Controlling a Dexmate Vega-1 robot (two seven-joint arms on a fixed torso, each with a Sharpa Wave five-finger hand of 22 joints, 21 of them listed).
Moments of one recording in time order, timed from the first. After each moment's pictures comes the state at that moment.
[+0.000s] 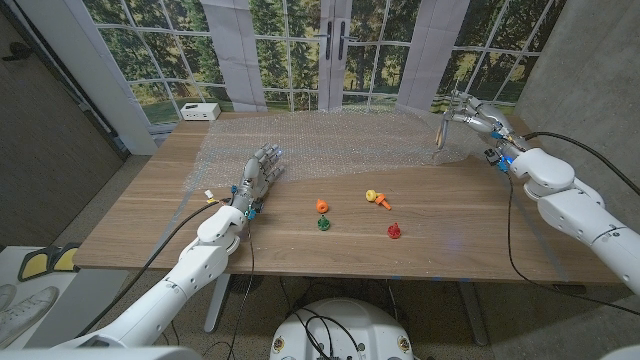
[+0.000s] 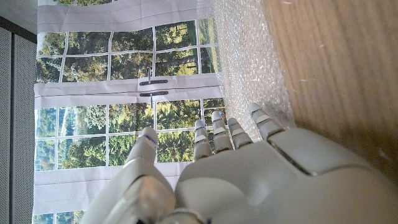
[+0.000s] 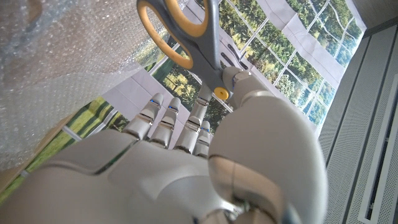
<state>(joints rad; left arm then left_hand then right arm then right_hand) 0.99 0.51 0.36 -1.41 -0.73 -0.29 -0.04 0.12 0.02 0.54 -0.14 0.17 0.20 -0.08 0.19 0.18 0.20 -0.03 0.22 0.20 0.06 -0.03 0.18 0.17 0.12 0.06 0.19 0.17 -0.88 -0.83 -0.24 -1.43 0.56 0.34 0.13 0.99 0.06 0.43 -0.15 0.54 0.13 -0.10 0.19 0.19 0.63 -0.17 0.72 0.53 0.28 -0.04 0.21 0.24 0.25 0.07 0.18 0.17</state>
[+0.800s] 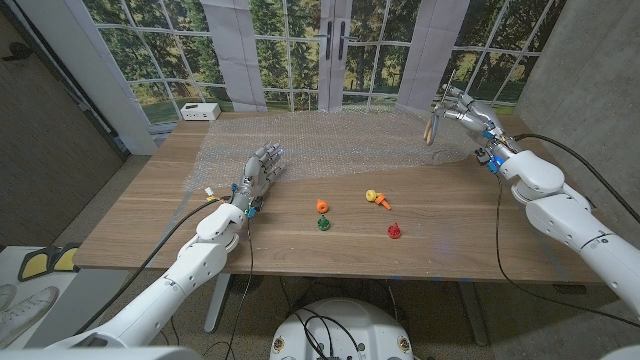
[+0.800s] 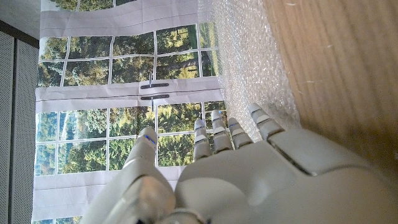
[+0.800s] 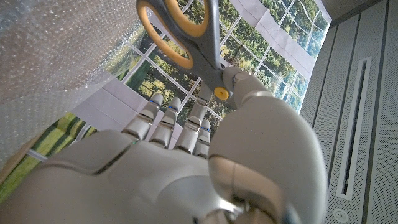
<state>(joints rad) 0.98 0.52 0.36 -1.41 -0.73 -0.28 -0.05 0.12 0.02 0.53 -0.14 0.17 0.22 -0.08 0.19 0.18 0.22 -0.03 0.23 0.20 0.07 -0.03 0.18 0.17 0.12 0.06 0.19 0.17 -0.91 -0.78 -0.23 -1.49 0.60 0.38 0.14 0.99 0.06 0.43 -0.15 0.55 0.14 -0.10 0.19 0.19 0.63 -0.17 0.72 0.53 0.28 -0.04 0.21 0.25 0.24 0.08 0.18 0.17</state>
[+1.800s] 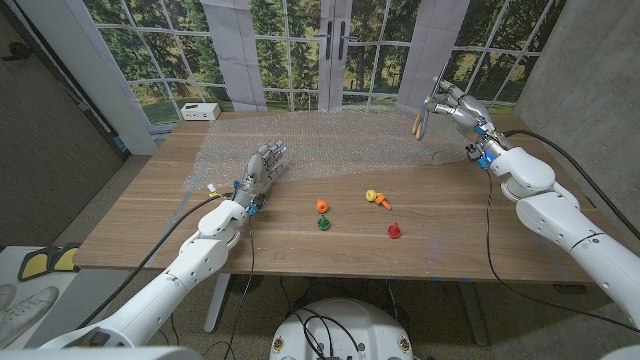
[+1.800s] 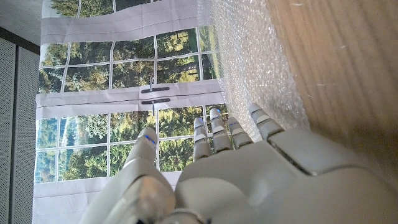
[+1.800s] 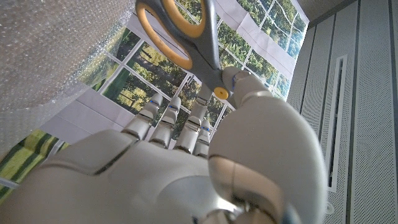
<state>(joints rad) 0.96 0.52 0.38 -1.41 -0.71 -0.27 -0.05 0.12 0.02 0.53 -0.14 0.17 0.24 -0.08 0.20 0.18 0.24 -0.04 0.24 0.20 0.07 -0.03 0.18 0.17 0.11 0.06 0.19 0.17 -0.91 -0.76 -0.24 -1.56 0.61 0.38 0.14 0.99 0.06 0.43 -0.16 0.57 0.14 -0.09 0.19 0.19 0.63 -0.17 0.72 0.53 0.29 -0.04 0.21 0.25 0.24 0.08 0.18 0.17</state>
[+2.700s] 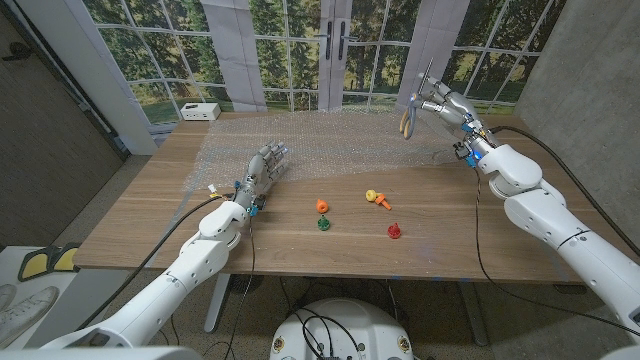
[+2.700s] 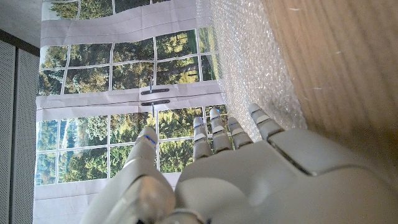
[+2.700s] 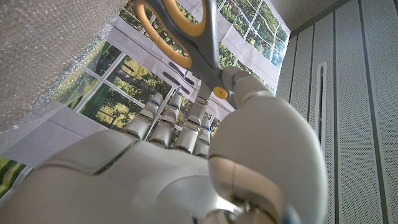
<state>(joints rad) 0.97 0.52 0.38 -1.42 -0.71 -0.27 -0.04 0.12 0.02 0.53 -0.14 0.17 0.25 -0.08 0.20 0.18 0.24 -0.04 0.24 0.20 0.07 -0.03 0.18 0.17 0.11 0.06 0.19 0.17 -0.89 -0.73 -0.28 -1.59 0.60 0.38 0.16 0.99 0.06 0.44 -0.16 0.58 0.16 -0.10 0.19 0.19 0.64 -0.16 0.72 0.53 0.32 -0.04 0.21 0.25 0.24 0.08 0.18 0.17</state>
